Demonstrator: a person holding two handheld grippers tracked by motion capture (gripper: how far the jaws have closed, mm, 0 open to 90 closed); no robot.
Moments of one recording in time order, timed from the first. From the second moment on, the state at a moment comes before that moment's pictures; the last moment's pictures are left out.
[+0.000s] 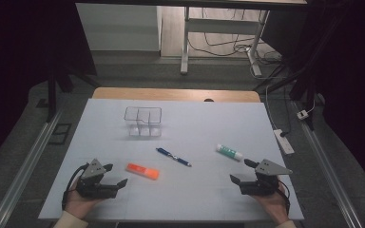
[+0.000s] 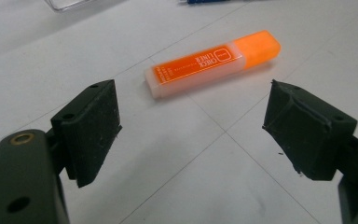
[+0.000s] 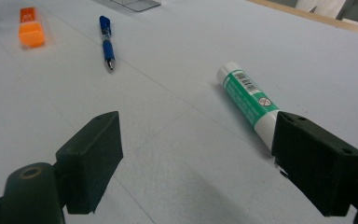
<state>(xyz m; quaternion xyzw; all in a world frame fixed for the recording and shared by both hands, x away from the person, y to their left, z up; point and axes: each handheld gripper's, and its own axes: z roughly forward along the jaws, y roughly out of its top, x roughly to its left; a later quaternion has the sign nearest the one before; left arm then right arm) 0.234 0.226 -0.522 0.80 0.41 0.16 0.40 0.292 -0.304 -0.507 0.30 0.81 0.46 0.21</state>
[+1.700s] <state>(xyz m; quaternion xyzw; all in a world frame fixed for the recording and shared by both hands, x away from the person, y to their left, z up) 0.271 0.229 -0.514 0.80 0.43 0.15 0.39 0.294 -0.305 -0.510 0.30 0.81 0.45 0.21</state>
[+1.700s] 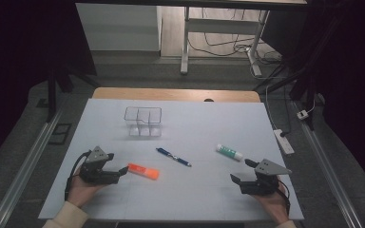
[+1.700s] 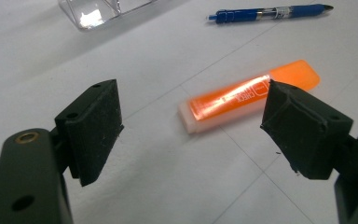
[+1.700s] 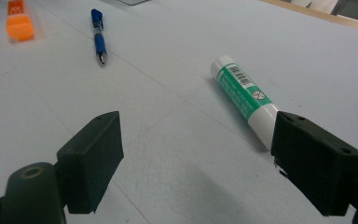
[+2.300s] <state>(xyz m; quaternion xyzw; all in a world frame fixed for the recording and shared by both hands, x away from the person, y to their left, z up) 0.295 0.232 -0.509 0.80 0.44 0.16 0.38 0.295 -0.305 -0.511 0.31 0.81 0.45 0.21</state>
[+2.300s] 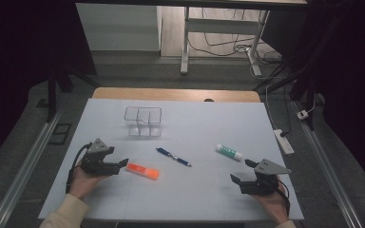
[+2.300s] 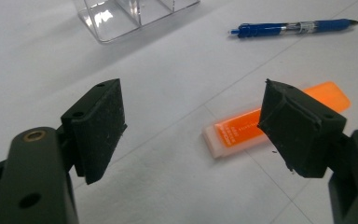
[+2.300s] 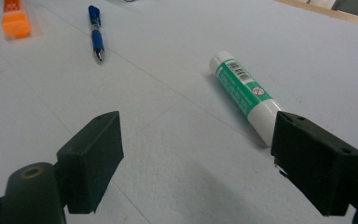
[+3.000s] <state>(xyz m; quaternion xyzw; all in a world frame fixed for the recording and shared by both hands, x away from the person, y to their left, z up) 0.318 0.234 -0.504 0.79 0.46 0.16 0.38 0.294 -0.305 -0.511 0.31 0.81 0.45 0.21</state>
